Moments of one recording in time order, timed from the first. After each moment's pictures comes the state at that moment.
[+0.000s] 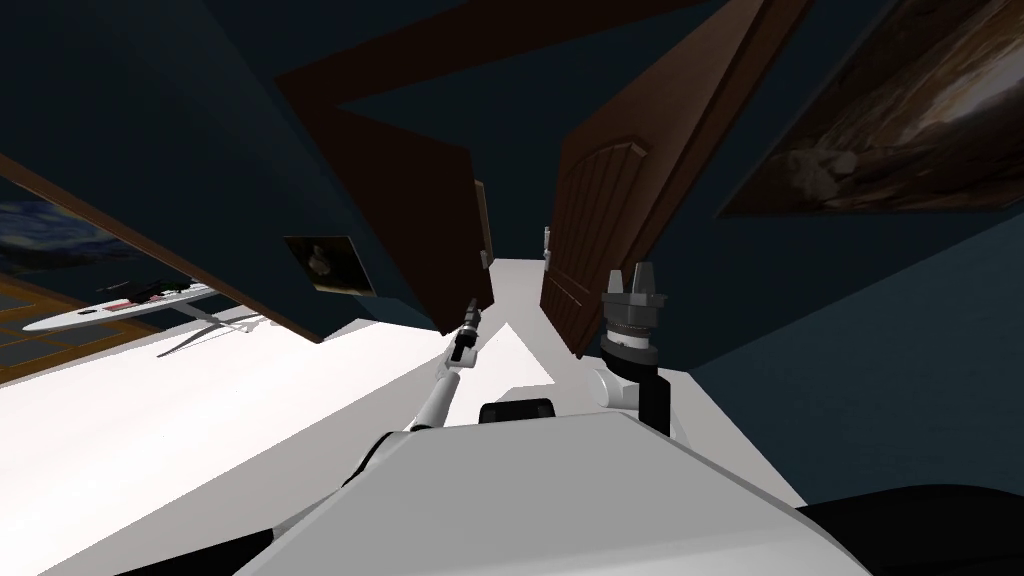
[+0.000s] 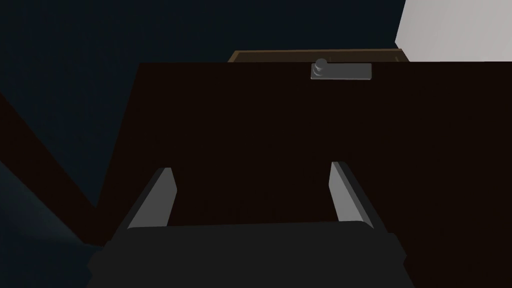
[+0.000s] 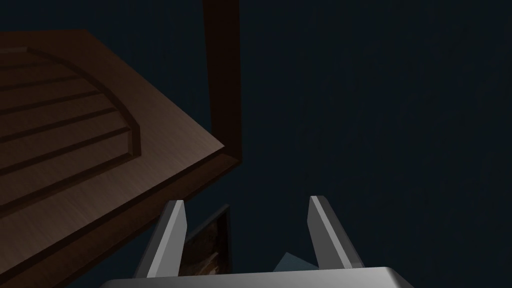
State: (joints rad) arm -0.25 0.06 0.01 -1.06 -0.09 -0.48 0.14
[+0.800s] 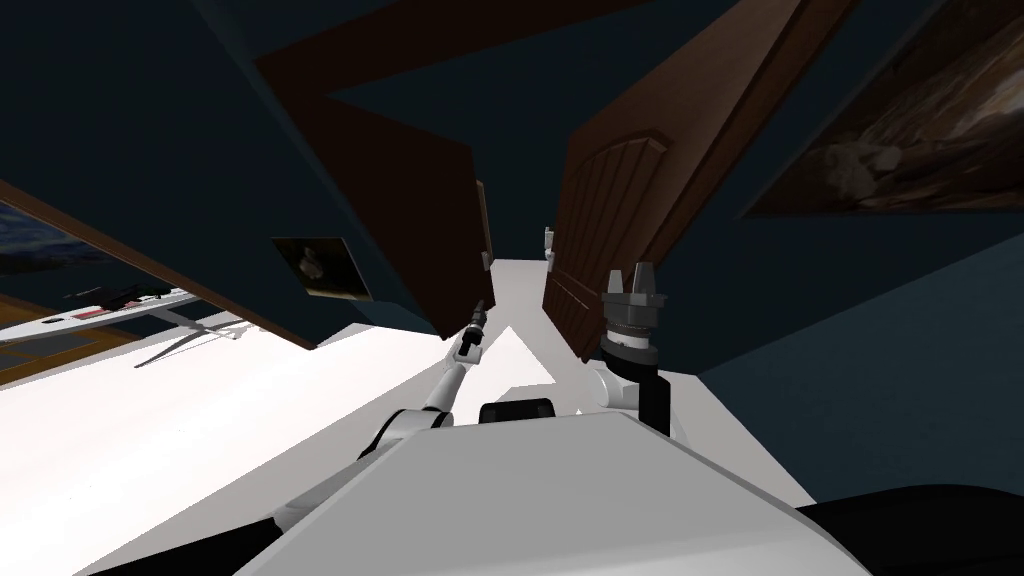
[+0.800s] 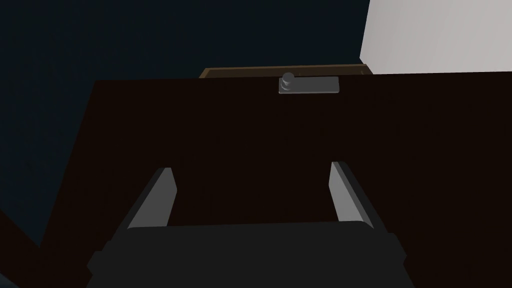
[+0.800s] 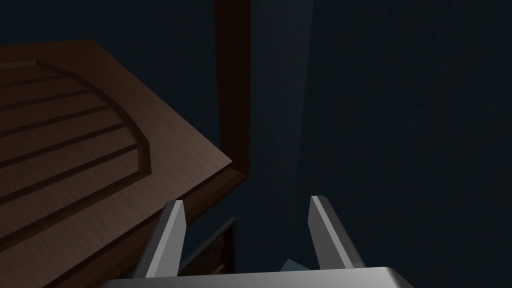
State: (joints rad) arm -0.37 0.04 0.01 -0.84 -0.12 -0.48 0.16
